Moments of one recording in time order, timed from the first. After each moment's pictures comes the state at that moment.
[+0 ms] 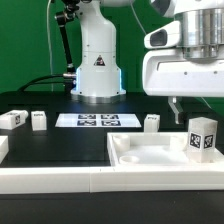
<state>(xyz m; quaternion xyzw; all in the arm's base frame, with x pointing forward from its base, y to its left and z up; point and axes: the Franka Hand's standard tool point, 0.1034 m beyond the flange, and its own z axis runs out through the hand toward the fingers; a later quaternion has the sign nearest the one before) 0.620 0.129 0.083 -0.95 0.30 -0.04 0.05</state>
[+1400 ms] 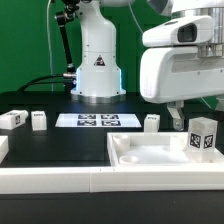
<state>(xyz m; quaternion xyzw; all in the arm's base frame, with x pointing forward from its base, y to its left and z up) 0.625 0.116 0.084 -0.97 -0.23 -0.05 0.01</state>
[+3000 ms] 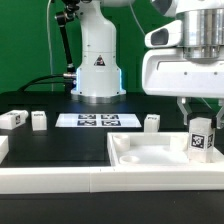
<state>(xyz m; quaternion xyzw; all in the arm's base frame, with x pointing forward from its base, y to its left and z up) 0.625 0.121 0.082 -0.91 0.40 -0.04 0.04</state>
